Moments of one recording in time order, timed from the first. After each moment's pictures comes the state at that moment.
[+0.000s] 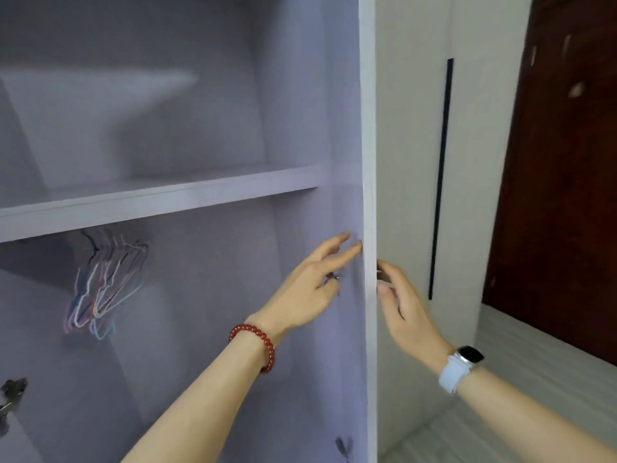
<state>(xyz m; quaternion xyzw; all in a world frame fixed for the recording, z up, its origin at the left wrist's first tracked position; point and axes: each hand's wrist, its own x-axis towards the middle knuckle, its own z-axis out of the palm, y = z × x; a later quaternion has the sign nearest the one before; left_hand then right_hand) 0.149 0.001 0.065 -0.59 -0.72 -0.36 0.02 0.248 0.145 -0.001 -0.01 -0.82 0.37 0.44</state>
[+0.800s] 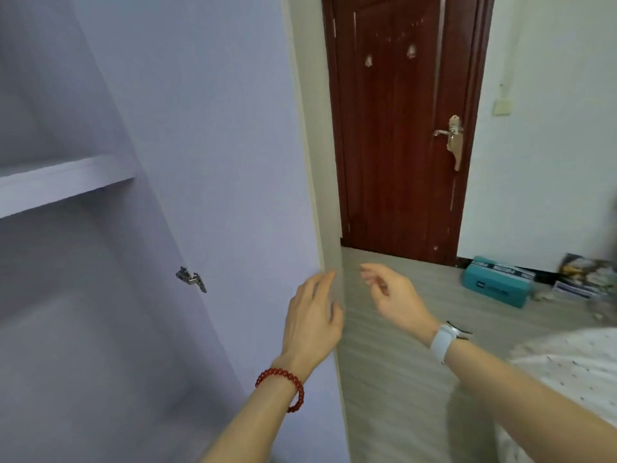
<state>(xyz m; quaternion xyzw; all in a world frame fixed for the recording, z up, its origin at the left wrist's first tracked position) 0.257 0.160 -0.055 -0.65 -0.68 -0.34 0.02 0.391 0.263 -0.062 -0.37 -0.79 0.30 0.38</state>
